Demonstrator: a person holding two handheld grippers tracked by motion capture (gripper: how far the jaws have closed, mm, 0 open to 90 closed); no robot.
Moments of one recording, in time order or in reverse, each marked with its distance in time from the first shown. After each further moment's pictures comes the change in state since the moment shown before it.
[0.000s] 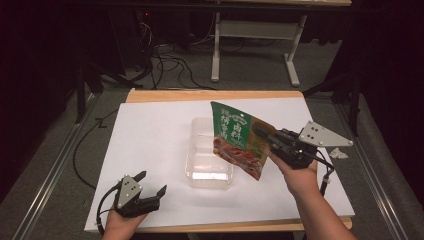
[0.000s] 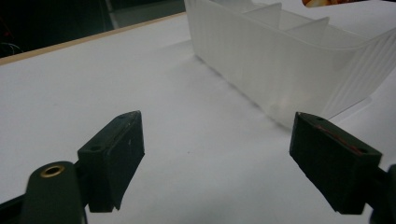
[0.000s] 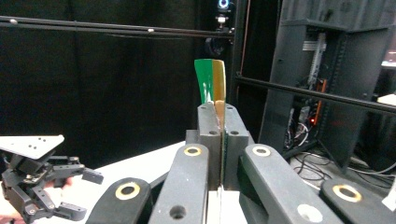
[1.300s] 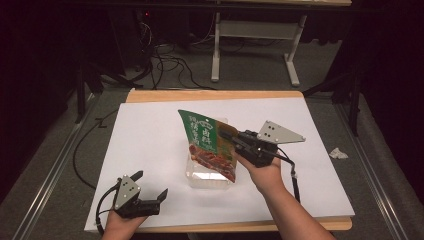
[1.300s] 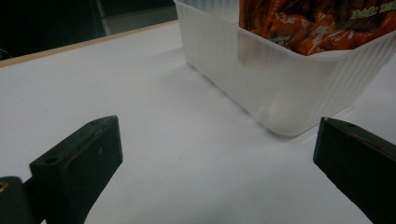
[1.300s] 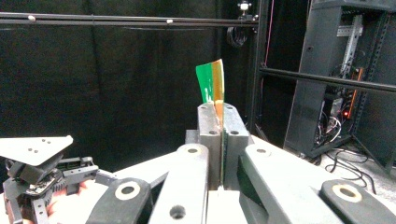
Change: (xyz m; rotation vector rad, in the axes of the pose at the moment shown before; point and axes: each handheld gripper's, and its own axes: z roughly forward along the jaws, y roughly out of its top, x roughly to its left) left arm -0.001 0.000 -0.002 -0.027 -0.032 -0.009; right arm 0.026 -0.022 0.067 0.021 0.075 0.047
